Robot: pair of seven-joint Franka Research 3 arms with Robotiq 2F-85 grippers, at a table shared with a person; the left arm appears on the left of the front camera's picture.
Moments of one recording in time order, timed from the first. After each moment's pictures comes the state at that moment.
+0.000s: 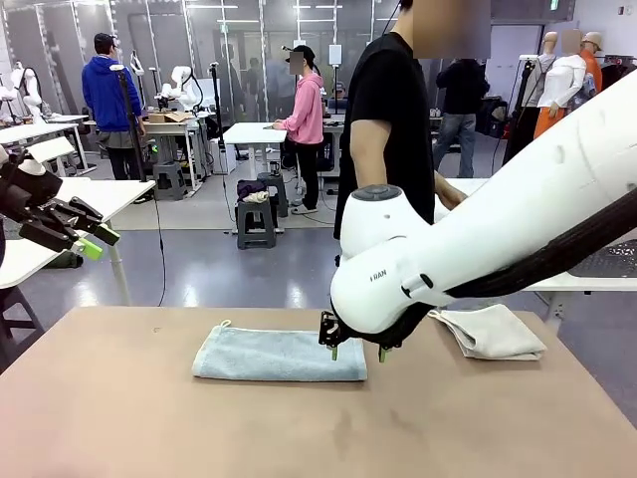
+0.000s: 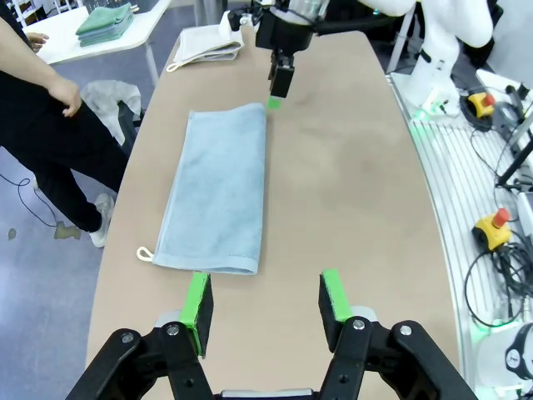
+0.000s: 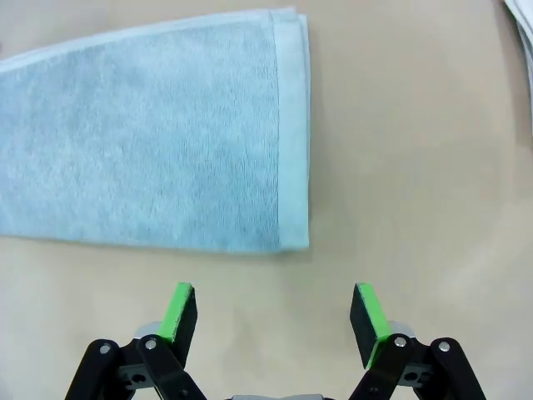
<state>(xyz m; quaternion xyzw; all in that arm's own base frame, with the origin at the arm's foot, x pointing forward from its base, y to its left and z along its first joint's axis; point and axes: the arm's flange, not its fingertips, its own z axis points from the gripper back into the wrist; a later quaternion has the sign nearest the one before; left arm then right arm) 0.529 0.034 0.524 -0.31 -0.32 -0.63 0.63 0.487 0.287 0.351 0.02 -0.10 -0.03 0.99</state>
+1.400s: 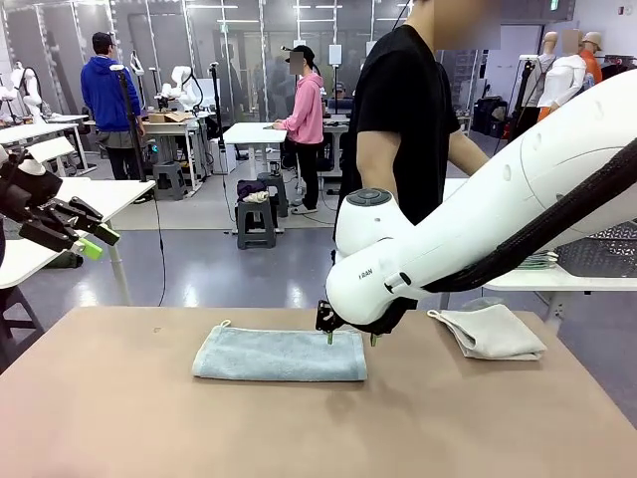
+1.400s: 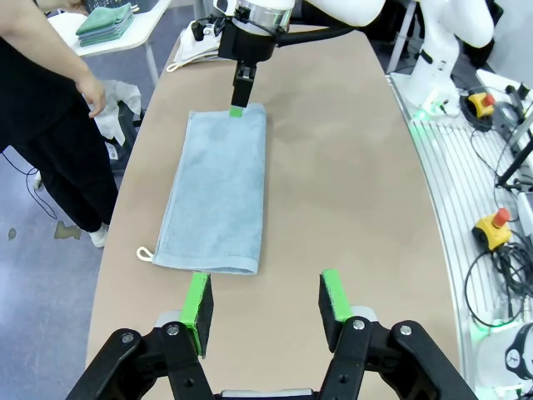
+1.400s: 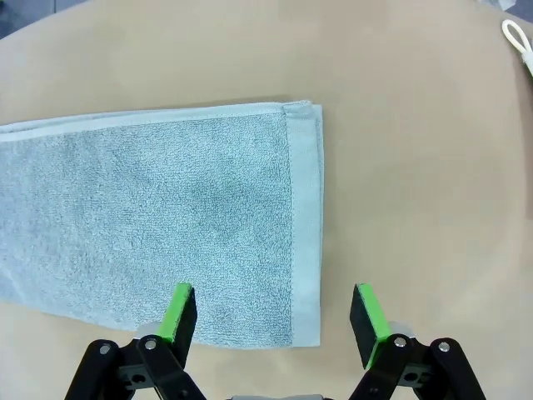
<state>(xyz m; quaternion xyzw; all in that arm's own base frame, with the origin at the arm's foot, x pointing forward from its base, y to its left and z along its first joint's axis) 0.529 0.034 0.524 -0.31 -0.32 -0.63 0.63 0.539 0.293 0.340 0.02 -0.12 -0.03 0.99</state>
